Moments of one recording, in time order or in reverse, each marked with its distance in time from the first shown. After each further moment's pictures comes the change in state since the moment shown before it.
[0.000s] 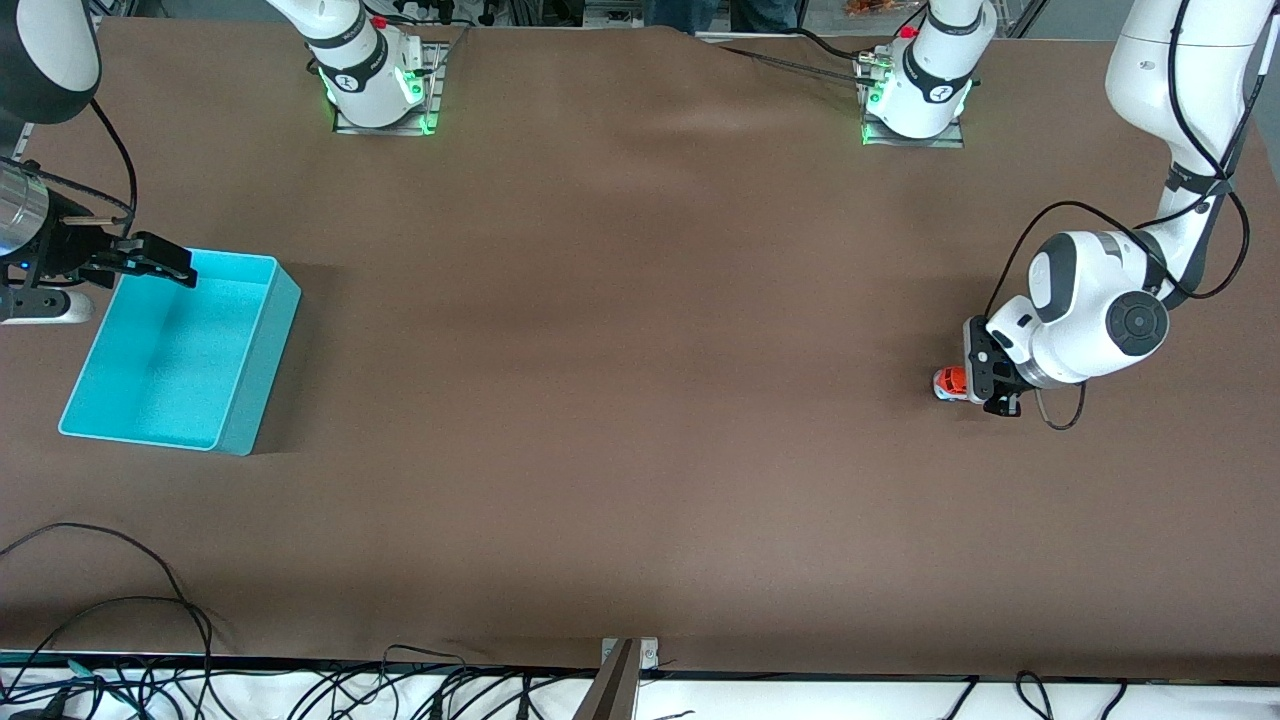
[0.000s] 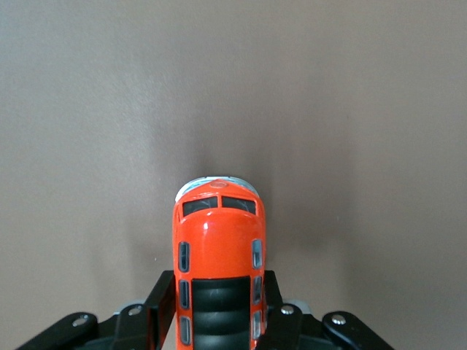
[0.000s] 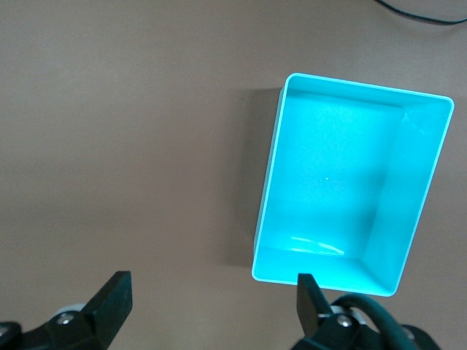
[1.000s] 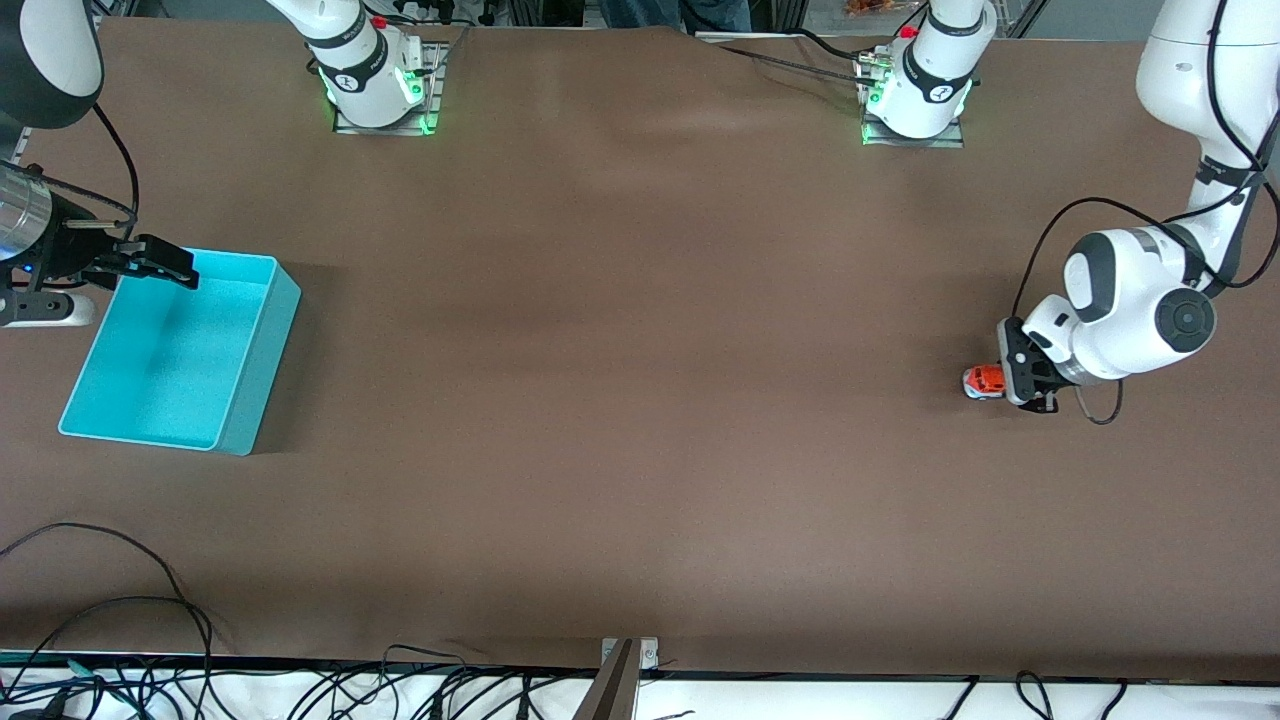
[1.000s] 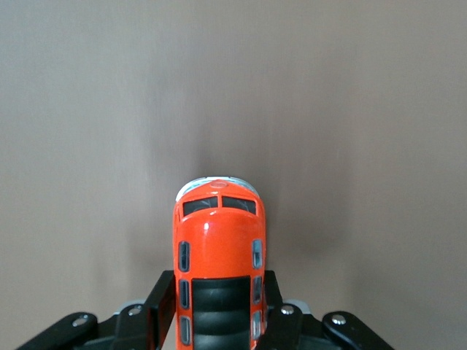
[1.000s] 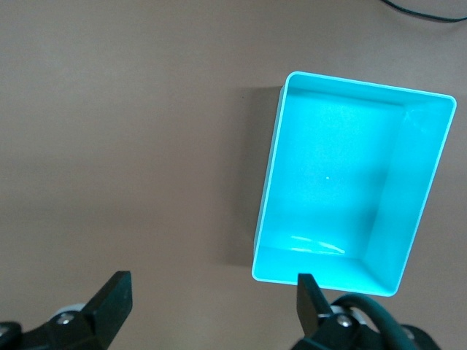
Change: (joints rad) left arm 0.105 0.004 0.002 -0.001 0.000 0.000 0.029; right arm 0.000 0.006 0.000 0.000 0.000 0.000 0.000
